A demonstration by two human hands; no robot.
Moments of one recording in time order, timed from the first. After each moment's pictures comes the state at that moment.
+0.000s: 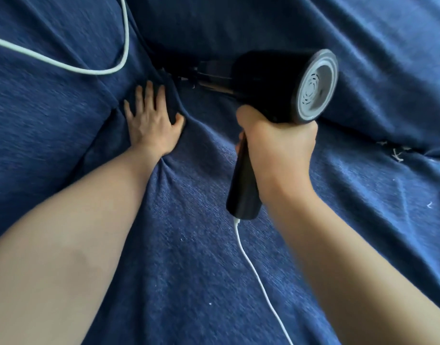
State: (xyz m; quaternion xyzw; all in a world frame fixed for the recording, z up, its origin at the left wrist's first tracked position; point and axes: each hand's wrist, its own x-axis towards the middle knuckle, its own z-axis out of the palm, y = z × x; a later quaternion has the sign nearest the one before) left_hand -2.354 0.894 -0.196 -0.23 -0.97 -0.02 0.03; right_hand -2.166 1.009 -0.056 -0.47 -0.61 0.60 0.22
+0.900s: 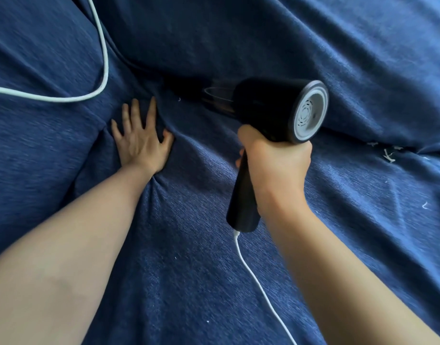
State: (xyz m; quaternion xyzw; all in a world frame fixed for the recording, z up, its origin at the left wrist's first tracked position) left_hand -2.352 0.897 -0.193 -0.23 -0.97 0.01 0.02; right_hand -2.165 1.032 -0.073 -0.53 -0.57 0.59 0.22
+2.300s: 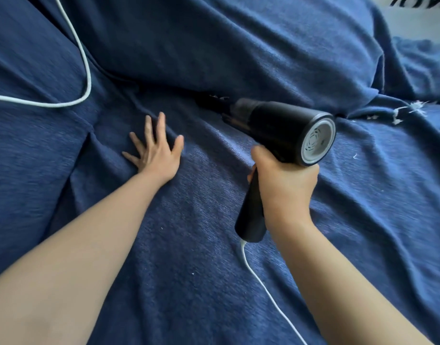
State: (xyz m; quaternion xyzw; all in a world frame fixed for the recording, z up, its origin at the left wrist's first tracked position) left_hand -2.250 0.924 -0.157 -0.20 -0.96 -0.12 -0.14; right_hand -2.053 1.019 -0.051 -0.56 -0.53 0.57 0.28
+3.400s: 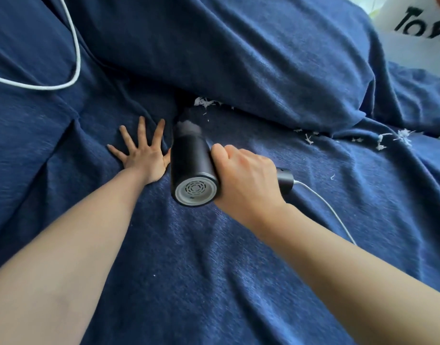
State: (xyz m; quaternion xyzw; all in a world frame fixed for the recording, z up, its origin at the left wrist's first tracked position) left_hand -2.227 0.940 -0.149 -0.21 -0.96 0.06 -0.17; right_hand -2.049 1.059 -0.068 -0.15 -0.97 0.14 0.15
